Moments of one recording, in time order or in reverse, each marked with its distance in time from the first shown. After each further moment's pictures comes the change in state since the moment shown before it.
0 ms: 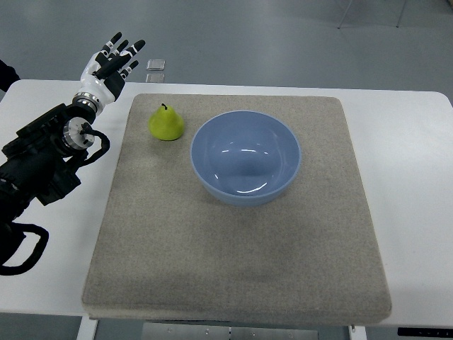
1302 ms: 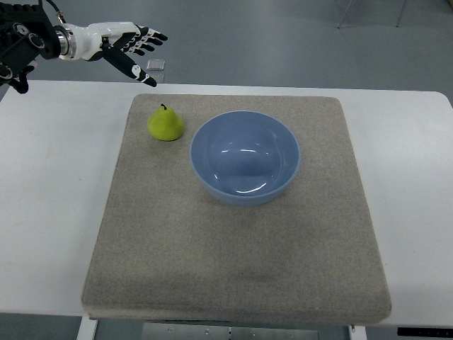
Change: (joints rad) left arm -0.366 0.280 0.598 -0.189 0.875 -0.332 -0.016; right arm 0.000 0.000 0.000 0.000 0.000 0.000 0.000
